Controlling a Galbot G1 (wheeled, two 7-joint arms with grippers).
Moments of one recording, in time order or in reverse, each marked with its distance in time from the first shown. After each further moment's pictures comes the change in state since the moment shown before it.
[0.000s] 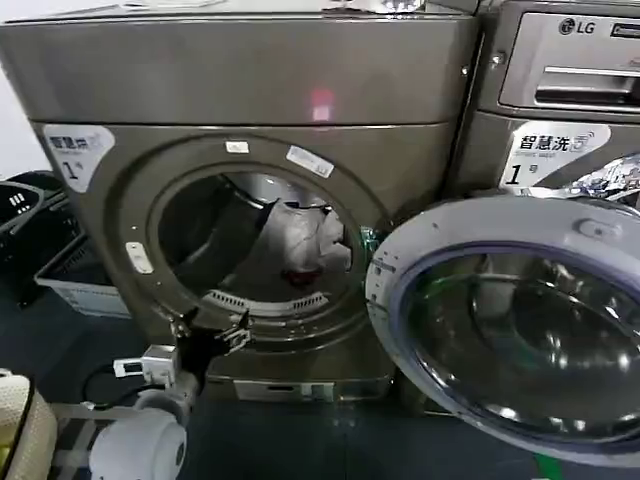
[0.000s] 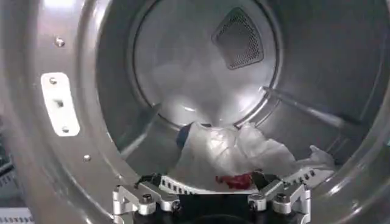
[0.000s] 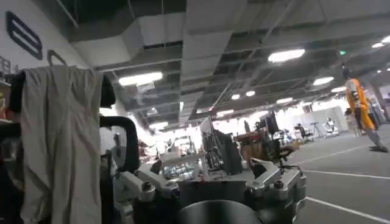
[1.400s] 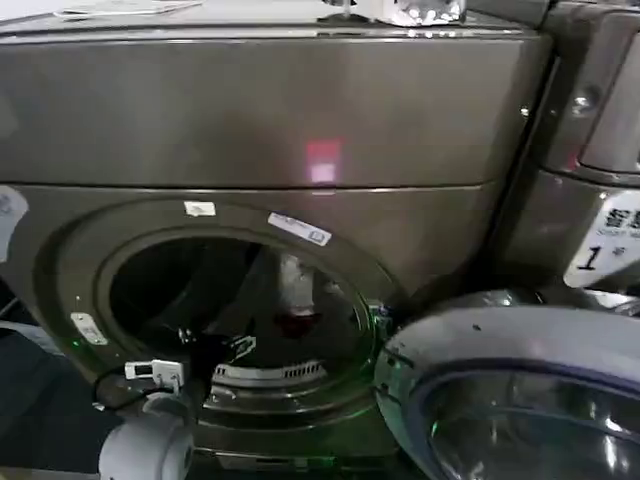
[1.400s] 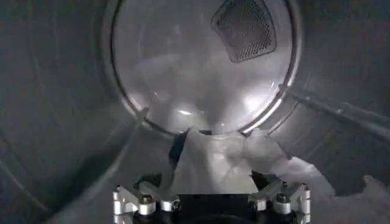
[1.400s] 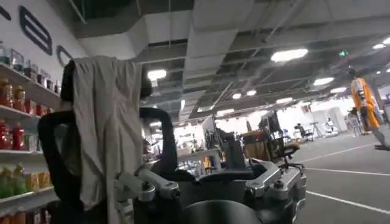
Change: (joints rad) left arm -0.099 -0.023 0.092 0.147 0.048 0.000 -0.003; right arm 0.006 0.013 -0.026 0.009 -0.005 0.037 -0.010
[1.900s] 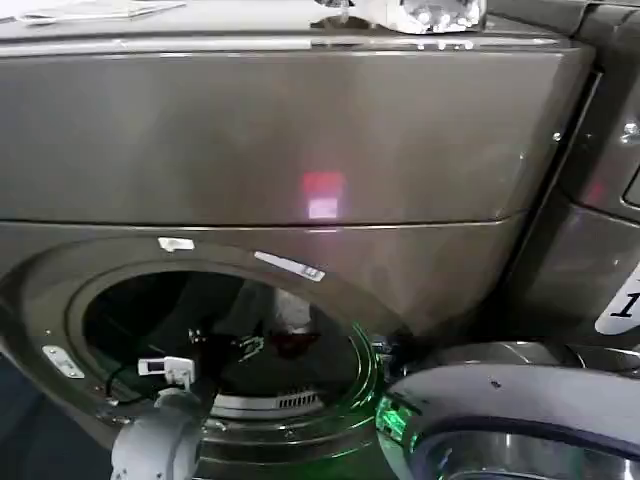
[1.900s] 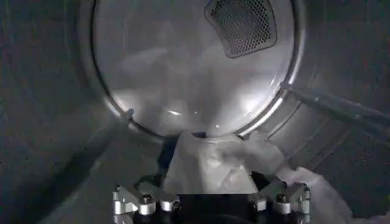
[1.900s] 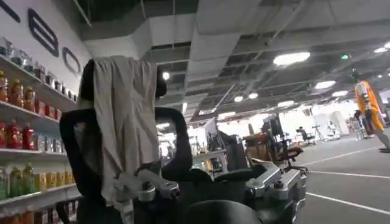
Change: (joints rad) left arm -0.321 0.011 0.034 0.347 0.551 -0.004 0.444; right arm -0.004 0.000 -0.010 0.013 -0.003 0.006 -0.005
